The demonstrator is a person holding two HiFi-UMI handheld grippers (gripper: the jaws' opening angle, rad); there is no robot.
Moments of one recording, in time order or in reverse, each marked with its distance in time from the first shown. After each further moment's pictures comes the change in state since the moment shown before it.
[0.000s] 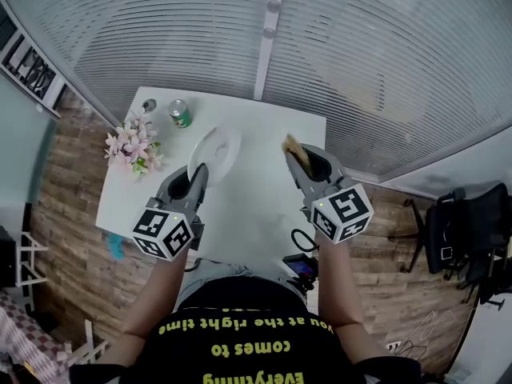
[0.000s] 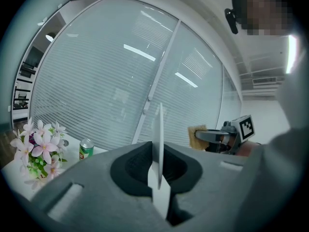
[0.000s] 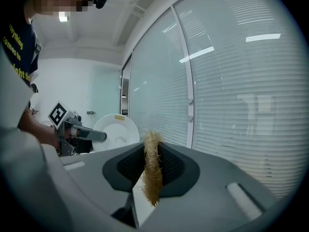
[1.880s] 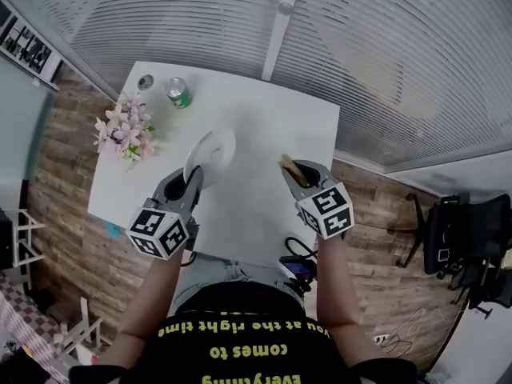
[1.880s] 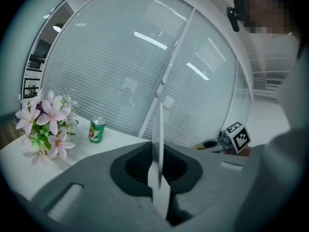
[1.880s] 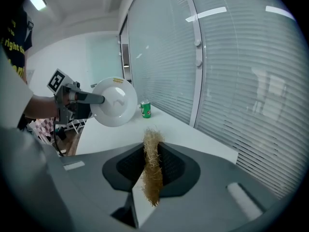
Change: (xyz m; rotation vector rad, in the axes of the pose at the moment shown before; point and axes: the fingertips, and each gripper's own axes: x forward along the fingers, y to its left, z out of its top) left arm 0.011 0.045 -0.070 -0.091 0.126 0.083; right arm 0.038 -0.005 -0.160 0.019 0.442 0.096
